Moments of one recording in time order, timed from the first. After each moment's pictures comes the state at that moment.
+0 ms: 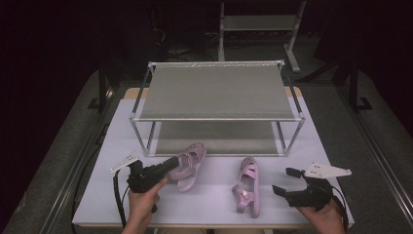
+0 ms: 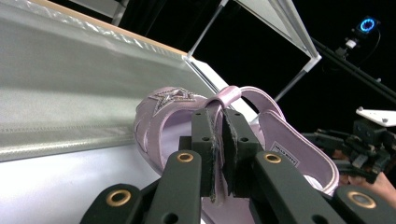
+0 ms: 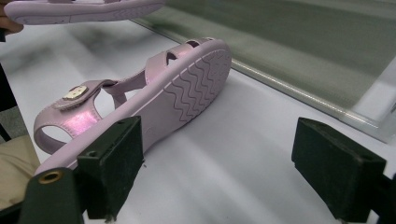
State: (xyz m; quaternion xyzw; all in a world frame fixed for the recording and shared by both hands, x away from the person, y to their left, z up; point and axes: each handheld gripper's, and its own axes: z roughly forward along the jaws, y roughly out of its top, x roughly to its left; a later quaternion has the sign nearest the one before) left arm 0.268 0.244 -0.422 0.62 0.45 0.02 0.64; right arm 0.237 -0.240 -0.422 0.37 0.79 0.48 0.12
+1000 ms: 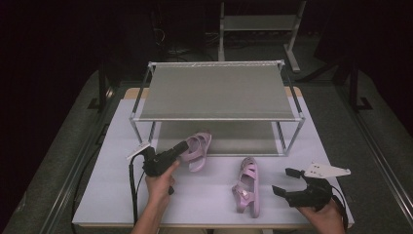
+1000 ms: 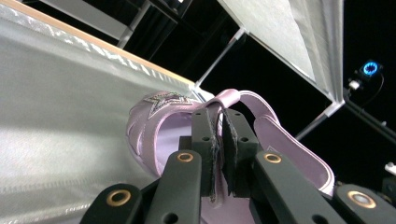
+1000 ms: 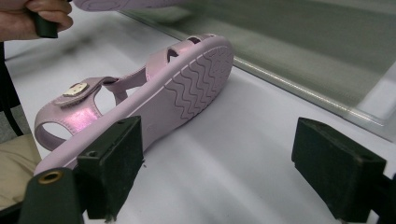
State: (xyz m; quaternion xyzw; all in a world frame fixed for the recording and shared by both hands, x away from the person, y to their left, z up) left arm 0.316 0.216 -0.439 0.56 0.48 0.02 0.68; right arm 0.238 -0.240 -0.424 0.37 0.79 0.48 0.11
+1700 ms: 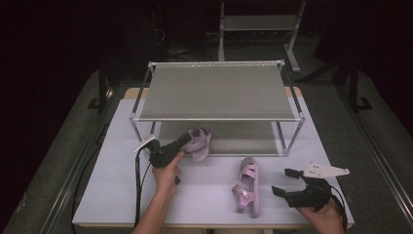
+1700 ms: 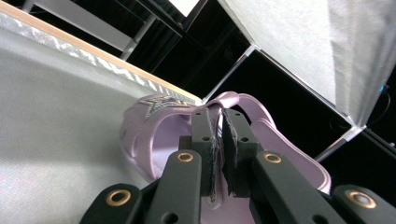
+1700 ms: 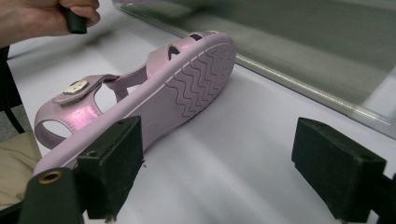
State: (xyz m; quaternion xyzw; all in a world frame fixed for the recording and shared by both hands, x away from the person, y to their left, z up) left arm 0.345 0.204 -0.450 0.53 0.49 0.03 0.69; right arm 0.239 -0.240 -0.427 0.37 0.79 0.48 0.11
